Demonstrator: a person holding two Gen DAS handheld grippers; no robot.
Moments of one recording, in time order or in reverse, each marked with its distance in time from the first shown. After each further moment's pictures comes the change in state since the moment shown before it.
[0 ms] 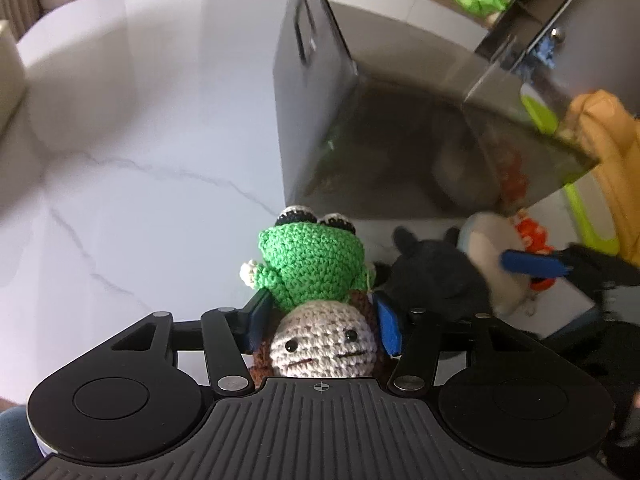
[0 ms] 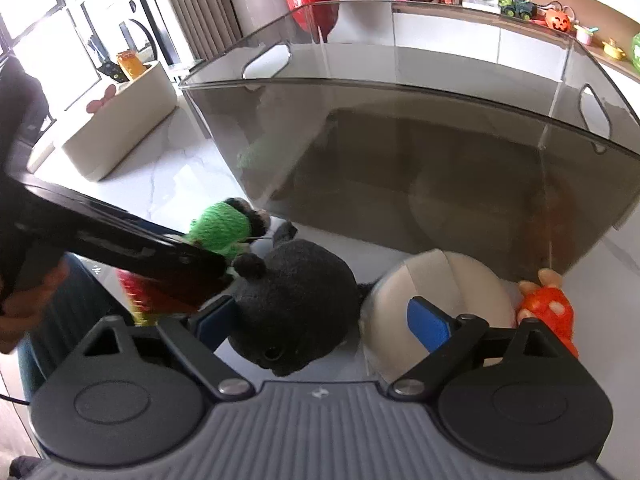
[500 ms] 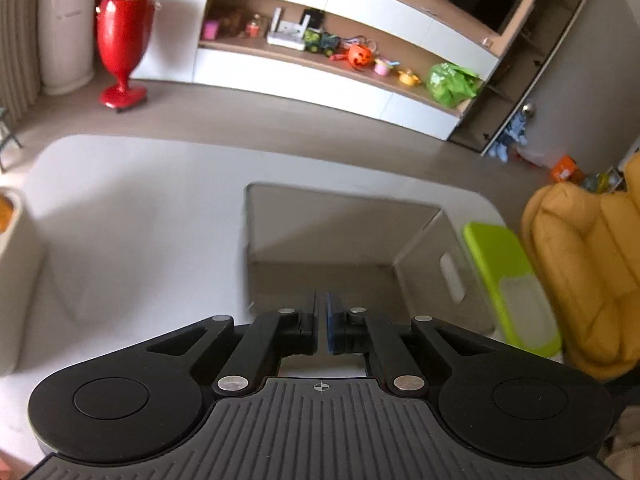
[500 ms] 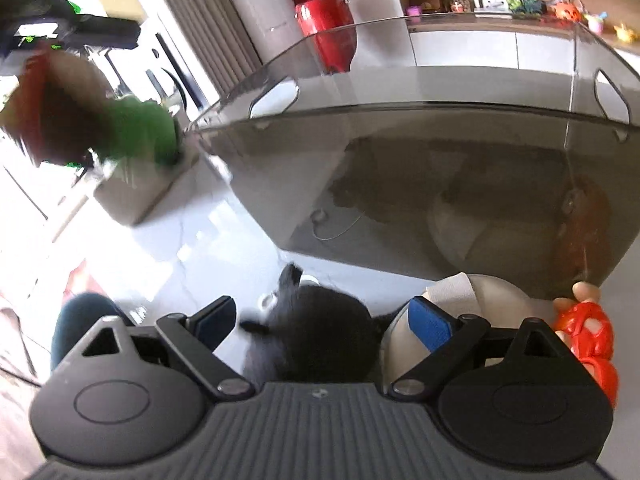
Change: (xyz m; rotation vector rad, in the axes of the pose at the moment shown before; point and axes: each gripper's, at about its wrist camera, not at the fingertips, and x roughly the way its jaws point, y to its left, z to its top) left arm -0.100 -0.071 0.129 -0.003 -0.225 -0.025; right arm 0.013 -0.034 0.007 0.101 -0.112 0.158
